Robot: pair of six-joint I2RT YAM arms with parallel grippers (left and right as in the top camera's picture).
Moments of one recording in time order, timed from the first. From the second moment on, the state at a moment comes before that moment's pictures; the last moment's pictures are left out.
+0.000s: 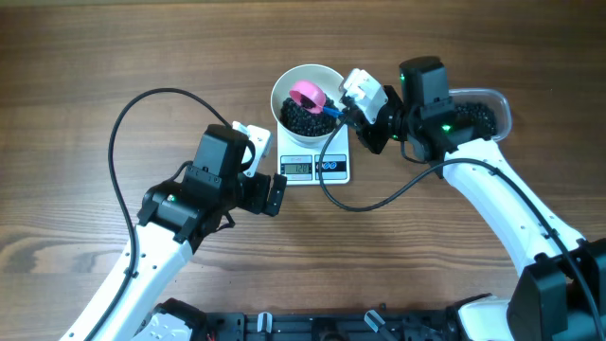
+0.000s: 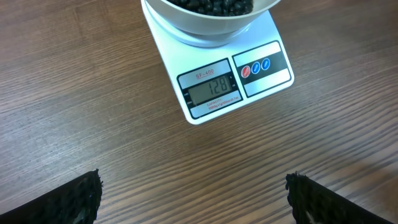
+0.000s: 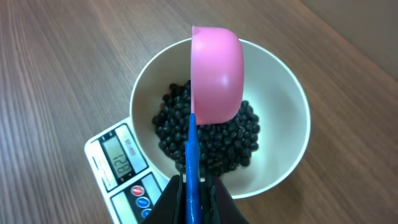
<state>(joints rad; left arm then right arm) -0.43 1.15 0.91 -0.75 0.08 -0.09 0.31 1.56 1.10 -0.33 -0.49 -0.53</state>
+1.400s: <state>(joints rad) -0.43 1.15 0.91 -0.75 0.08 -0.10 0.31 1.56 1.10 -0.22 -0.38 -0.54</state>
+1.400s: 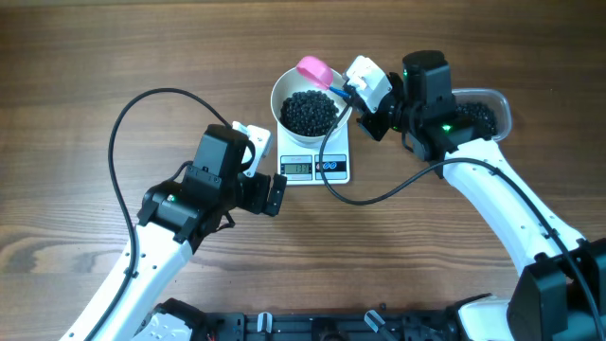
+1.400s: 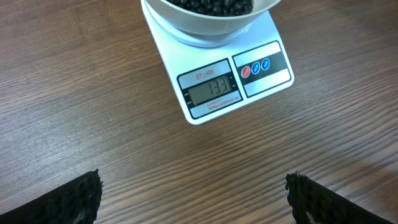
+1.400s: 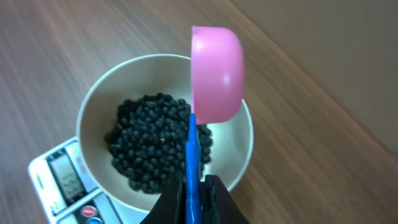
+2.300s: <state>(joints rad) -0.43 1.15 0.91 -0.75 0.08 -0.09 -0.07 1.32 1.10 -0.28 -0.52 0.07</state>
